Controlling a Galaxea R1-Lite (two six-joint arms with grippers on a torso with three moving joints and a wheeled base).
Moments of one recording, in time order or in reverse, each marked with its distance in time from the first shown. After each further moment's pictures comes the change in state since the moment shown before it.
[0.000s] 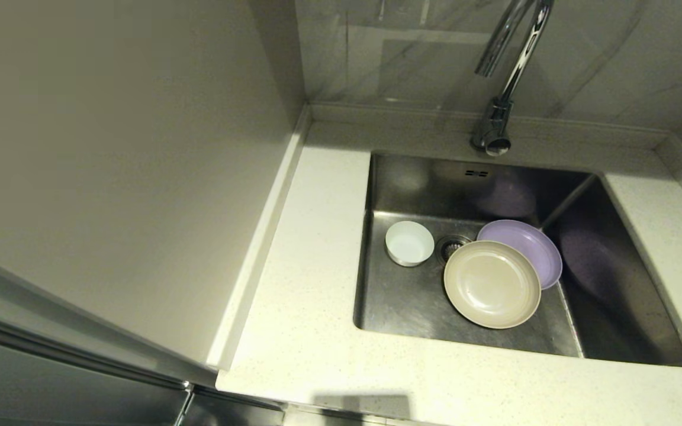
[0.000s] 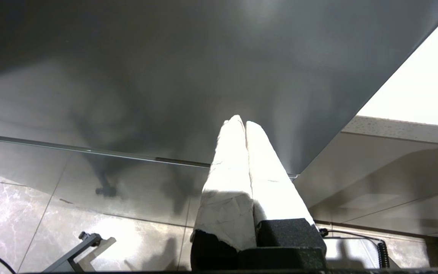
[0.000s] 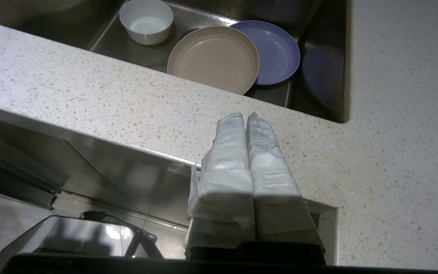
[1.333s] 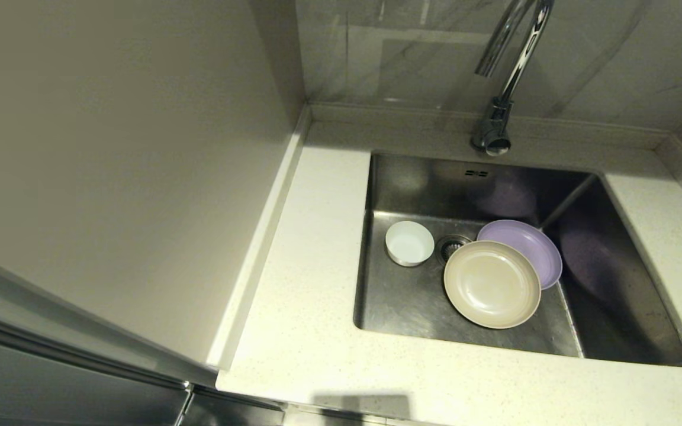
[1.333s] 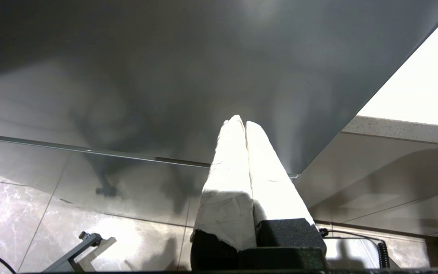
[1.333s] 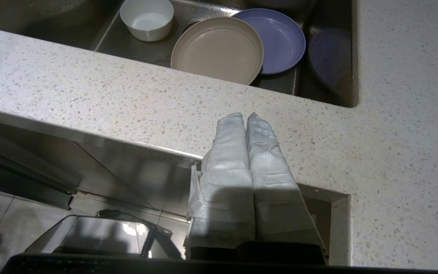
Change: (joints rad) left arm 0.000 0.000 0.000 0.000 0.000 0.000; right arm 0.000 0.001 0.002 0.024 -0.008 0.061
